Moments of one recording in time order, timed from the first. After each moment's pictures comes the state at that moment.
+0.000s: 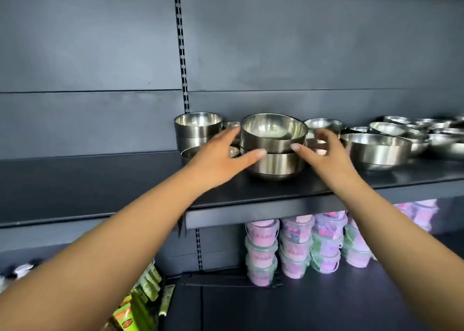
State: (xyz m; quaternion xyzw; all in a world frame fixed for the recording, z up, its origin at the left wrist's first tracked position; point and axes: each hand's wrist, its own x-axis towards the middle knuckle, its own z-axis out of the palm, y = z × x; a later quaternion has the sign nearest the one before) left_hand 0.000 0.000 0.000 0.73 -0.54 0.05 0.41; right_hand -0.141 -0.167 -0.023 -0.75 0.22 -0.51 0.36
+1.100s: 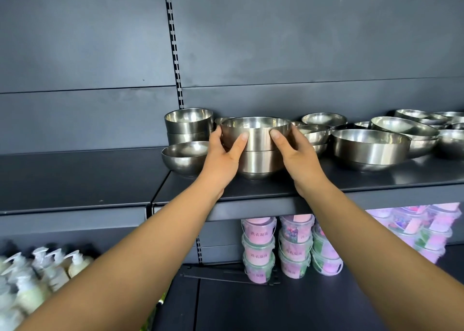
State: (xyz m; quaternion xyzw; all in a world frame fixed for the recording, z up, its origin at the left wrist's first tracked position) left_hand -0.035 -0.072 -0.025 0.61 -0.36 -0.04 0.70; right_hand -0.124 -0.182 -0.029 -0.67 0.12 -0.47 0.56
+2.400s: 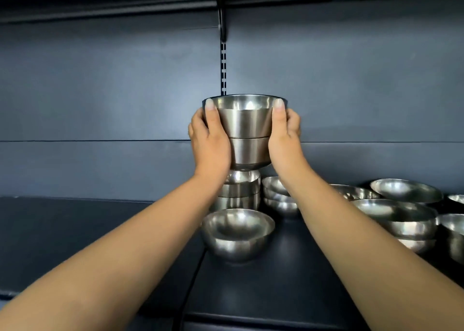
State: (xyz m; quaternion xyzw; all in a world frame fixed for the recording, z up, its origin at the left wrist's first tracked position) left_hand 0.068 -0.060 0.094 0.54 -0.26 0.26 0.76; right_hand 0.013 -0.143 0.094 -0.65 0.00 -0.51 0.55
